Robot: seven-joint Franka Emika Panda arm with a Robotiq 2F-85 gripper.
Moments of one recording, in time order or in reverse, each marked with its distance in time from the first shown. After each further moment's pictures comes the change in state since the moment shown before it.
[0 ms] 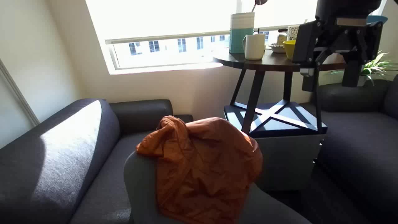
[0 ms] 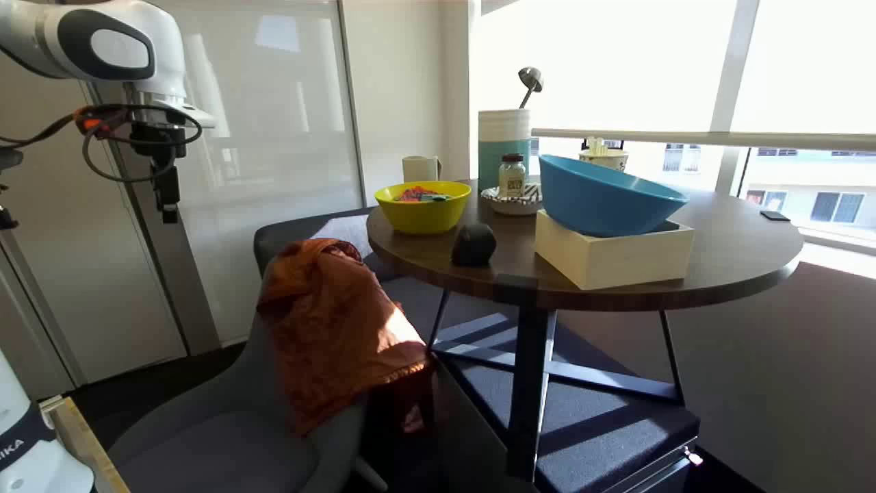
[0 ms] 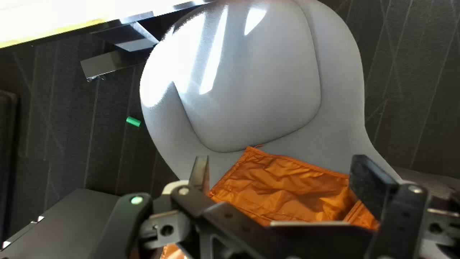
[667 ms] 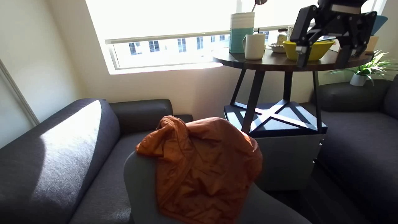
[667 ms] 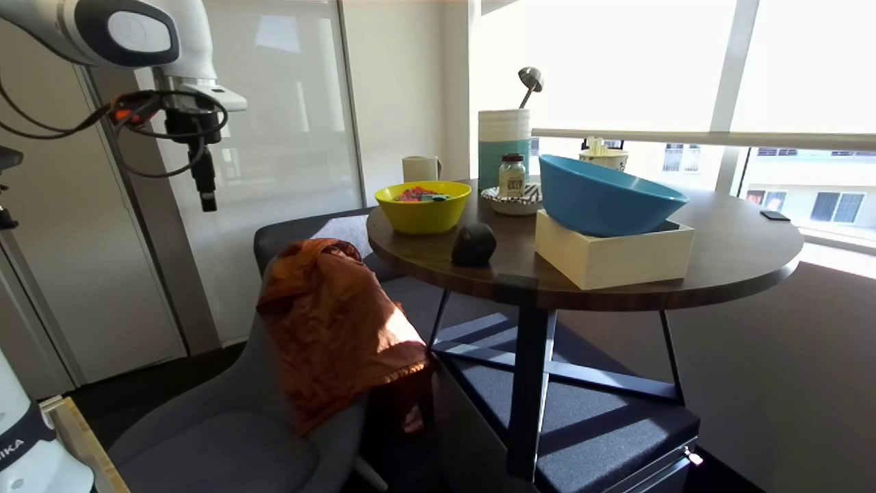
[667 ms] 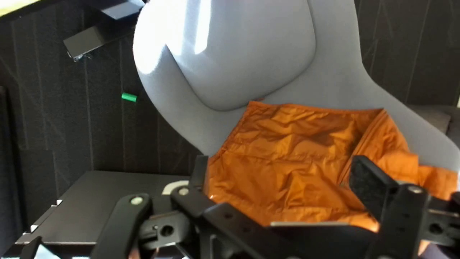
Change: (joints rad) arm -0.088 -0.022 -0.106 0.008 -0.046 0.072 -0.015
